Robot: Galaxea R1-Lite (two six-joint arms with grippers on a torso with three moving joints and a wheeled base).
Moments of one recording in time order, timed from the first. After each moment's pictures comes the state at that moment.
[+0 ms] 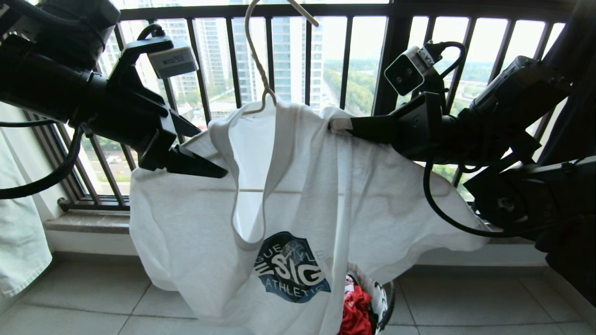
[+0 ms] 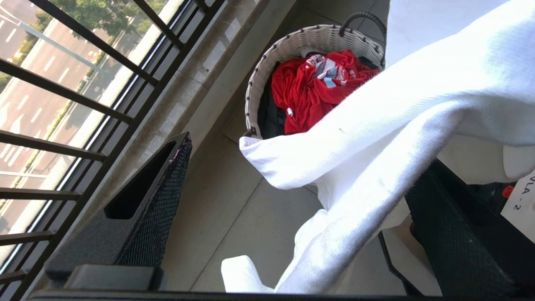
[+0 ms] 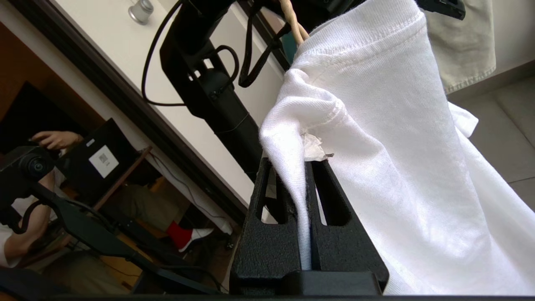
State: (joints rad) left arm -0.25 1.71 -1.94 0.94 -0.51 0.67; right arm 0.42 1.86 -1.19 -1.20 1.22 1.11
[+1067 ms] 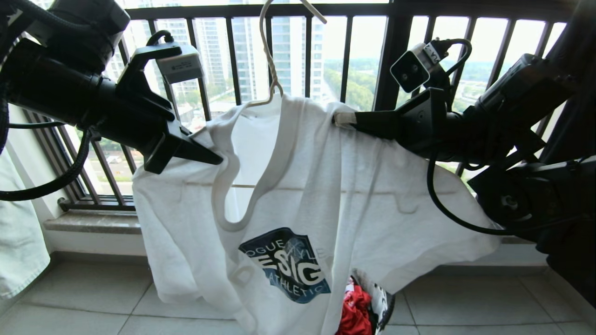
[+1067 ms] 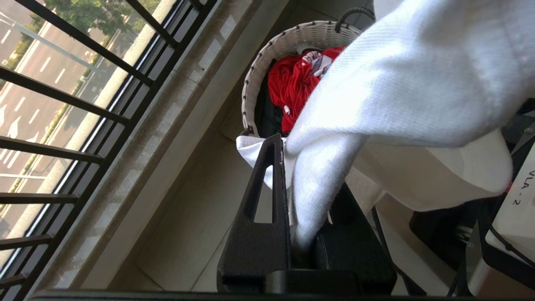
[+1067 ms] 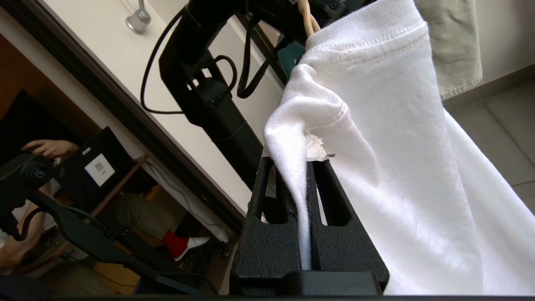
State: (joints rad) left arm -0.26 1.73 -1.94 0.94 -0.51 0.68; right arm 0.42 1.85 -1.19 -1.20 1.22 1.11
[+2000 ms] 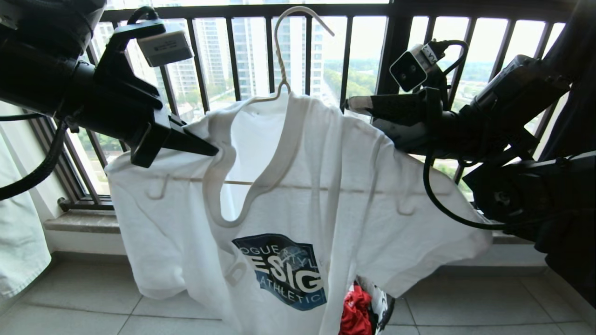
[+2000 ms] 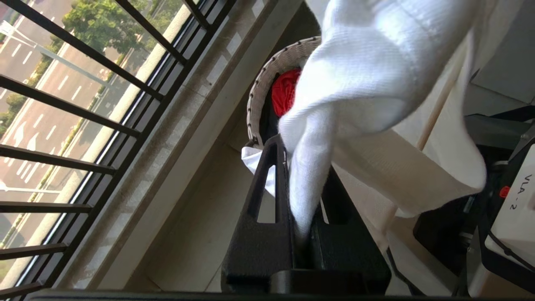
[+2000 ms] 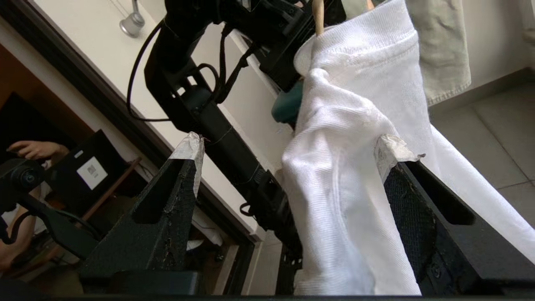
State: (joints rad) left arm -0.28 1.67 -1.94 0.93 -0.51 0.67; right arm 0.39 1.89 -1.23 -1.20 1.21 1.11
